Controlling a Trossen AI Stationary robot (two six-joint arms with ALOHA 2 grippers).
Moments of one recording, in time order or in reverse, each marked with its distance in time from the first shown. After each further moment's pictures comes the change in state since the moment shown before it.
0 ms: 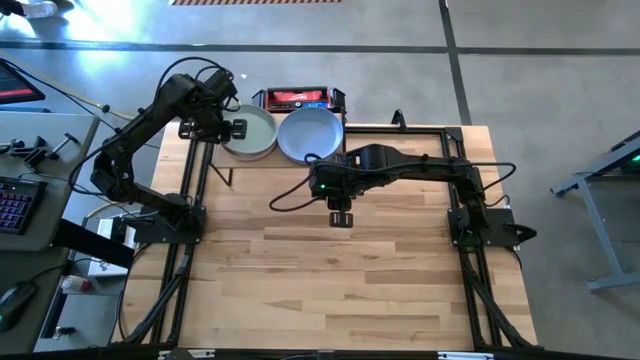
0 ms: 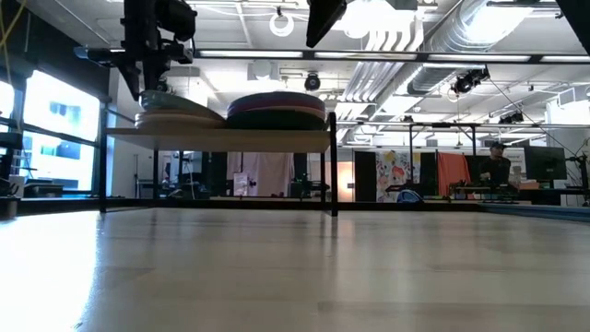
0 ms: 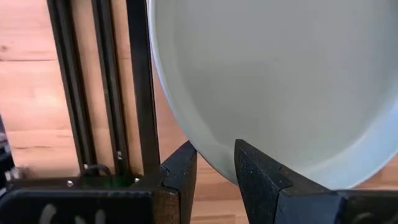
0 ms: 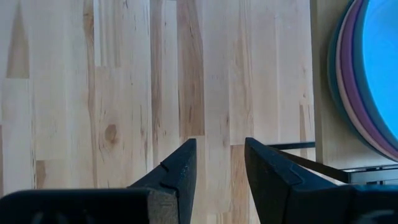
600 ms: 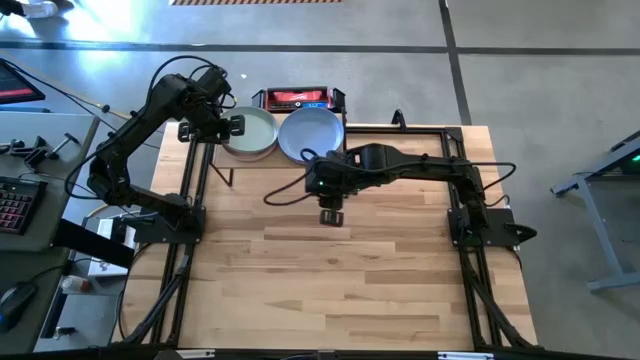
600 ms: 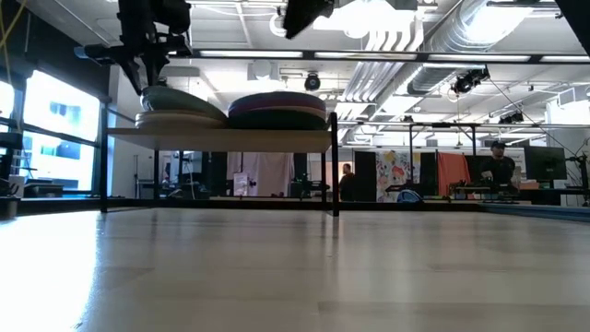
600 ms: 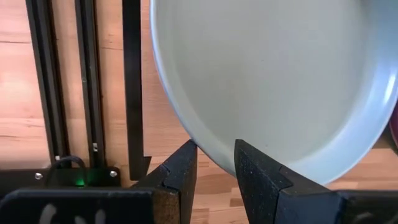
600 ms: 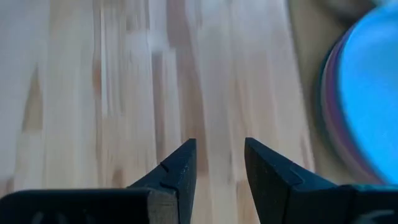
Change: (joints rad) left arm 0.026 -0.040 0.001 0.016 0.074 -0.061; right arm -0.012 0.000 0.000 0.117 0.000 0.046
